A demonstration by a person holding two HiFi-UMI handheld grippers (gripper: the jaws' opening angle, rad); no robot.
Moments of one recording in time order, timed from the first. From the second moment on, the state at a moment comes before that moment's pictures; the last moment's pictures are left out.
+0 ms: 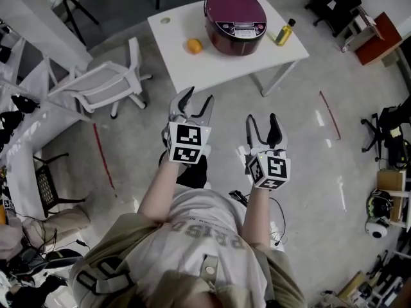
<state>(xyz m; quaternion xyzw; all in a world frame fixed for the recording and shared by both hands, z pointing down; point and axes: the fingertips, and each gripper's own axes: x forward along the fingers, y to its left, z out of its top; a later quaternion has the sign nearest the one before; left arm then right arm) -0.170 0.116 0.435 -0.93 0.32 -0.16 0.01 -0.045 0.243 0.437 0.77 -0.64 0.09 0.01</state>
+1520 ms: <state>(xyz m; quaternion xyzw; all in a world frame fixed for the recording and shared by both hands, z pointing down) -0.029 -0.079 0.446 -0.95 0.25 -0.17 0.02 0.056 0.039 0.456 0.77 -0.62 0.12 0.01</state>
